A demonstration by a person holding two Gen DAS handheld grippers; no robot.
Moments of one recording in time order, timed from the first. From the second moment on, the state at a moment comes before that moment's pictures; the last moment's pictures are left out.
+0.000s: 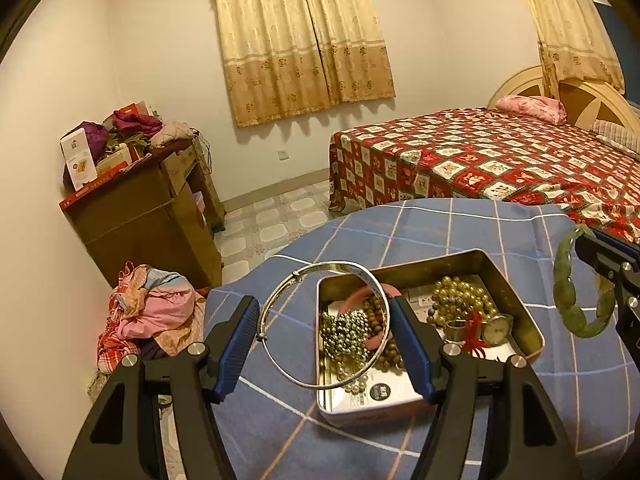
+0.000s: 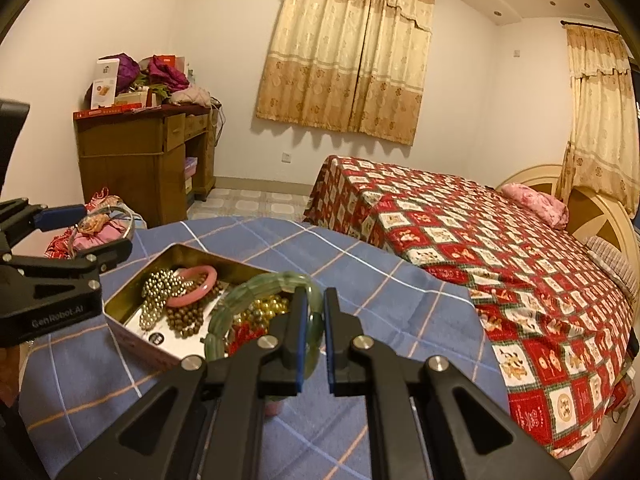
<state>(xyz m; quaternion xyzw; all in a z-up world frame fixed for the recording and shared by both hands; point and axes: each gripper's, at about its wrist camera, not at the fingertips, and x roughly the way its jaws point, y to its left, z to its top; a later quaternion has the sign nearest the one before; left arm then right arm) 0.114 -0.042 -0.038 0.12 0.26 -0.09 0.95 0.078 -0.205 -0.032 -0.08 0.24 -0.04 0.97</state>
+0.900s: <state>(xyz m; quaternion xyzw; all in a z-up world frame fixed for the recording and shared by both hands) 0.158 -0.055 -0.056 0.14 0.29 -0.09 0.94 0.130 -0.184 -0.043 -0.10 0.27 -0.02 0.96</state>
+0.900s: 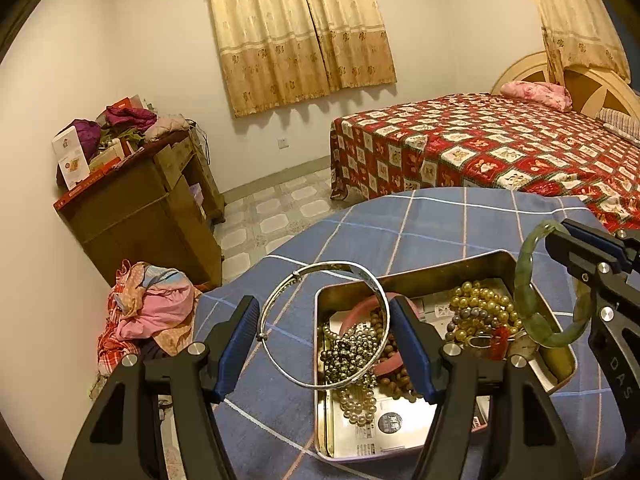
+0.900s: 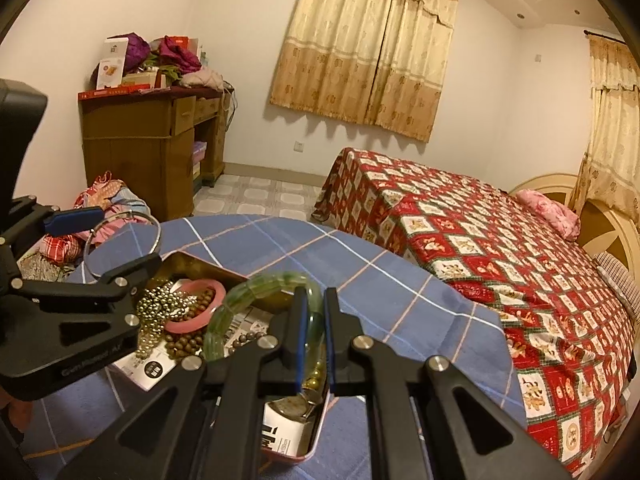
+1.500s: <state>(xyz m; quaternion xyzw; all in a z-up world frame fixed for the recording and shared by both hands) 0.169 -0.063 -0.081 0.15 0.31 -0.09 0.94 0.152 -0.180 -0.069 -0.10 0.31 -0.02 0.95</state>
